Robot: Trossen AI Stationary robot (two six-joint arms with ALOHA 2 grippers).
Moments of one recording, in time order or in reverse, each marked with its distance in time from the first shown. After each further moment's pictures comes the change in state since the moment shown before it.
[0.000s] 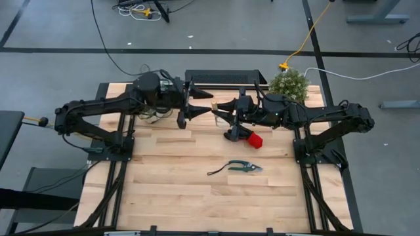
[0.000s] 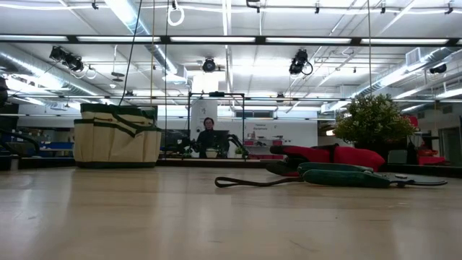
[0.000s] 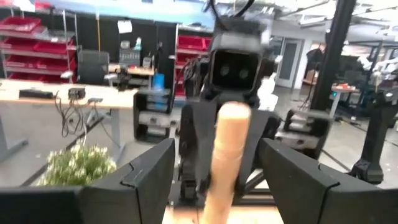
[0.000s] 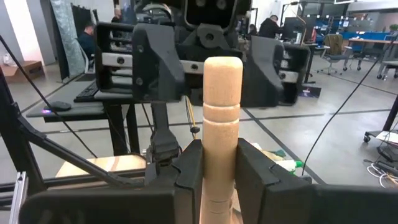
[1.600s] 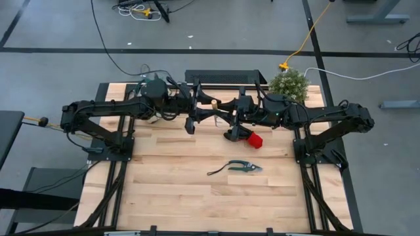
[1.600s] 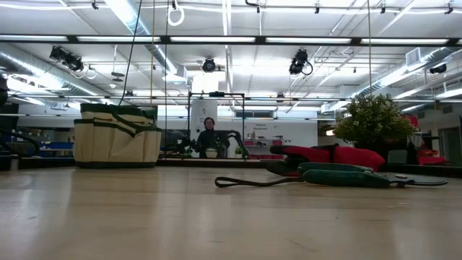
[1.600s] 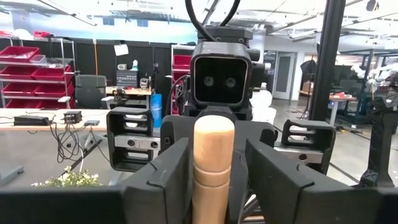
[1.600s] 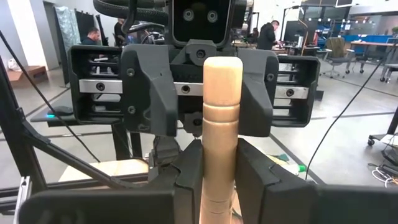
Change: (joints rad) left arm -0.057 0.087 0.000 0.177 -0.050 0.035; right arm 0.000 0.000 -0.001 0.018 -0.007 0.003
